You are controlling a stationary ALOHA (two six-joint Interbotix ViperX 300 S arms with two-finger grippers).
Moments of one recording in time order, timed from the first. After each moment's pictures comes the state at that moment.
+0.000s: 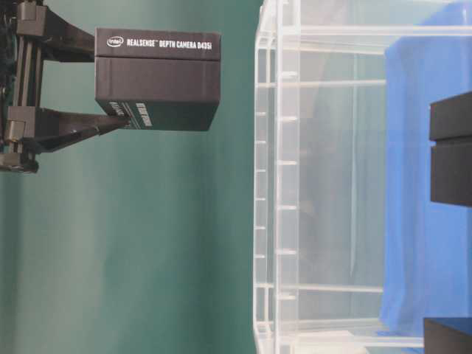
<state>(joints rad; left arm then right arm) -0.09 -0.71 0.49 0.04 1.48 -0.33 -0.22 0.08 -0.37 -0.14 1.69 1.38</state>
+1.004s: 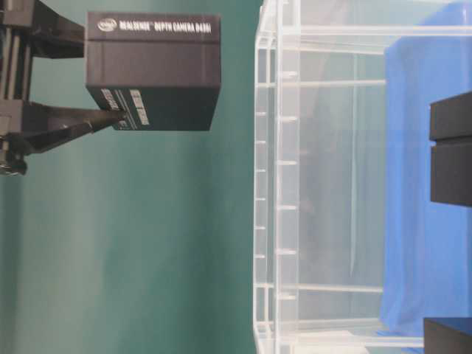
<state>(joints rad) -0.09 -0.71 0.49 0.04 1.48 -0.33 -0.14 0.09 -0.37 -0.14 1.73 1.38</state>
